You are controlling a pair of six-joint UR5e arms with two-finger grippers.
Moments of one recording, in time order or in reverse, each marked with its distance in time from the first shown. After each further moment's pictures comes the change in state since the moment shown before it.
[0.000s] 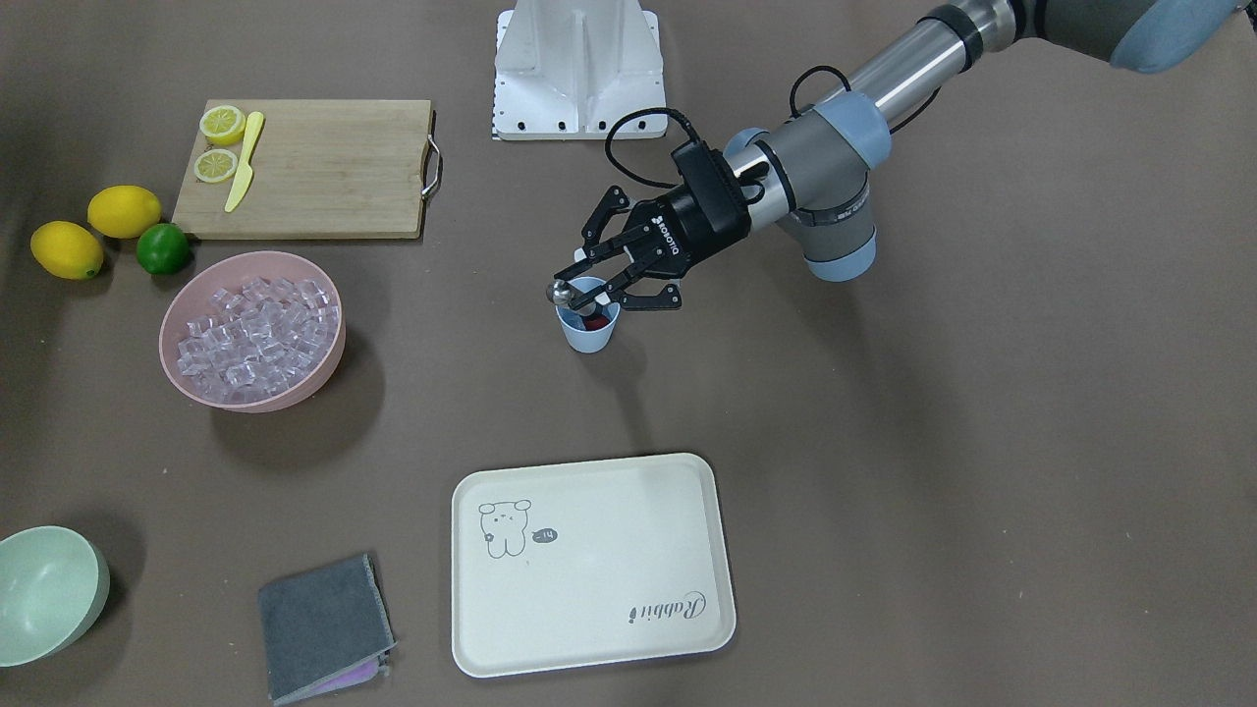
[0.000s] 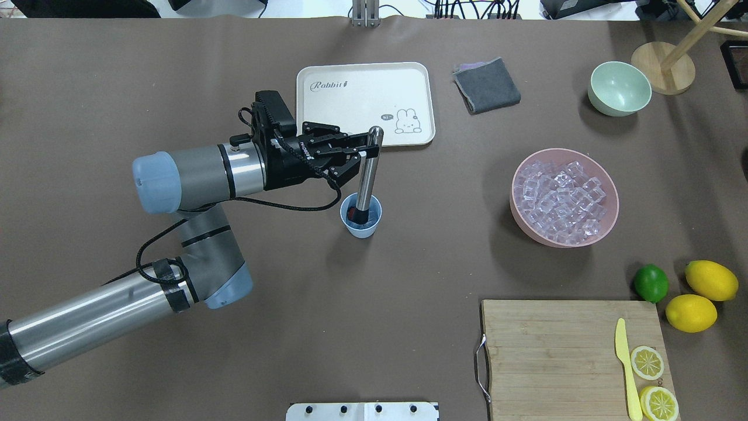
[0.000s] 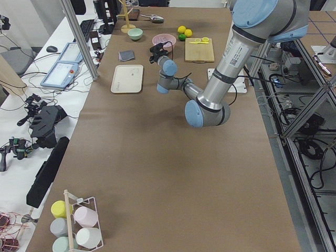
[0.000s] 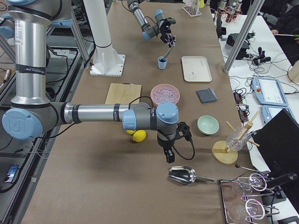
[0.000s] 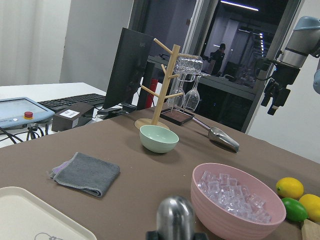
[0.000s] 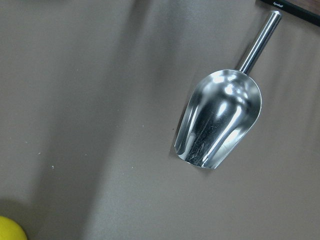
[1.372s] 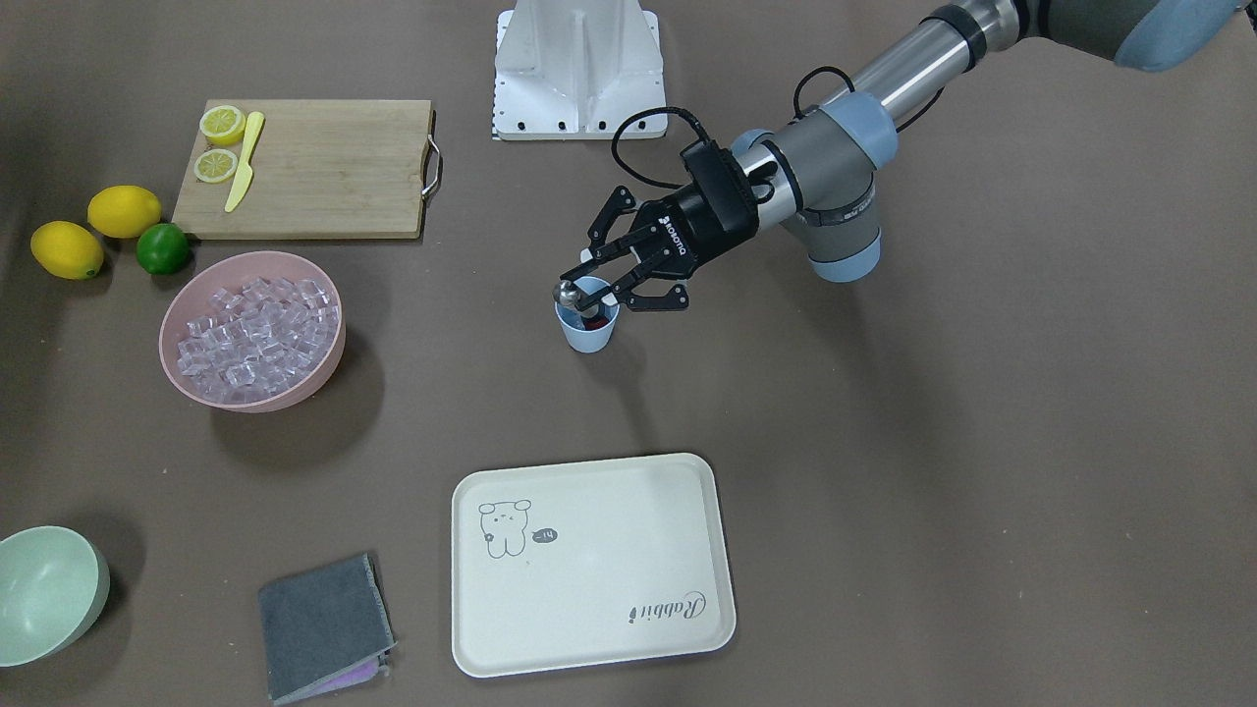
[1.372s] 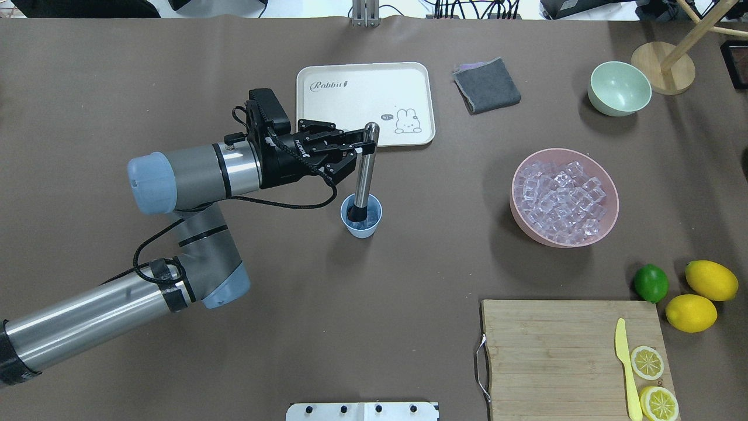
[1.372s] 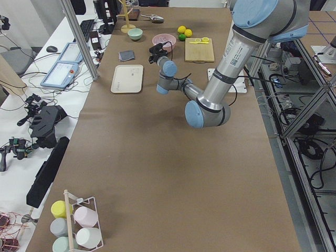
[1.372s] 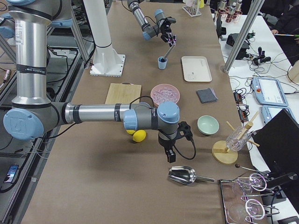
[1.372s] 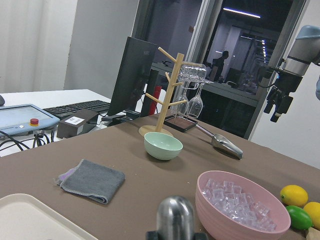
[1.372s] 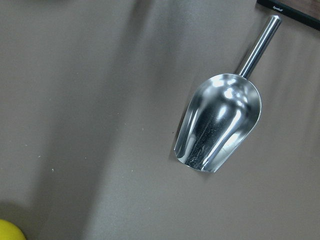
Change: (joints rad) left arm -0.001 0.008 -0.003 -0.016 0.017 -0.008; right arm -0.001 0.010 -0.005 0.000 0.000 0.000
